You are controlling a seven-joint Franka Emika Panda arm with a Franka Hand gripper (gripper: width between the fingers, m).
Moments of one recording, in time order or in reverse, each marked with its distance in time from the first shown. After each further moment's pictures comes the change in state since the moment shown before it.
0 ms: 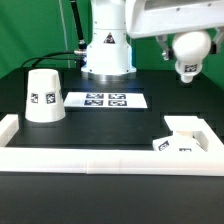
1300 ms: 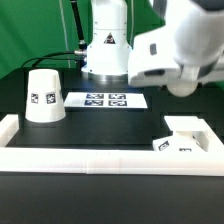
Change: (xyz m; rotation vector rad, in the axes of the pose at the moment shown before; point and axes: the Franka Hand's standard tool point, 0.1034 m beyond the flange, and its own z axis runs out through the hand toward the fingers) arm -0.072 0.006 0.065 -0.006 -0.812 0.063
